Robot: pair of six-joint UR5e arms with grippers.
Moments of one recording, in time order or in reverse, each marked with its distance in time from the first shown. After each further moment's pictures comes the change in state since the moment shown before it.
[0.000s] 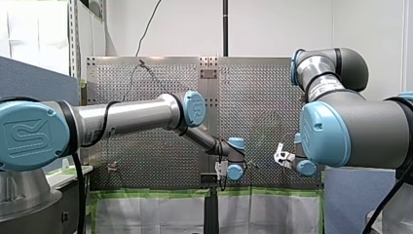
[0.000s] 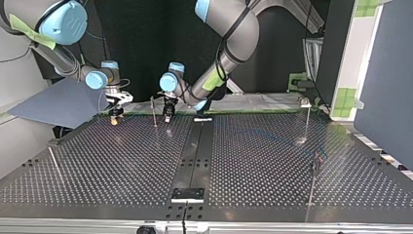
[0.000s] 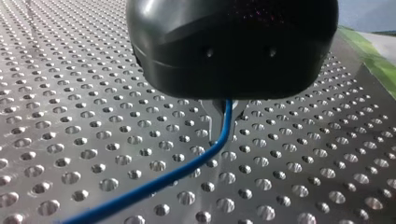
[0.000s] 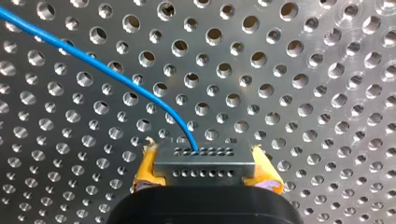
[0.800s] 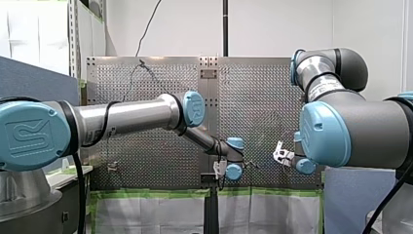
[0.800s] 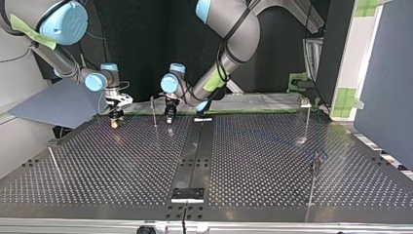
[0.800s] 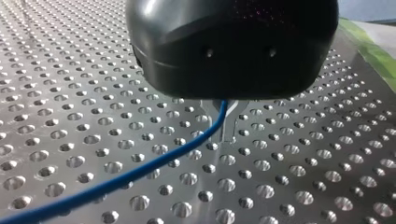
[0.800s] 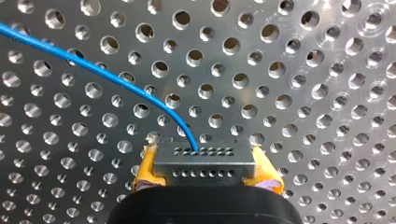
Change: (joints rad) left arm 0.007 0.000 0.000 -0.006 -0.010 0.022; right arm 0.003 0.002 -0.027 0.000 -0.021 0.005
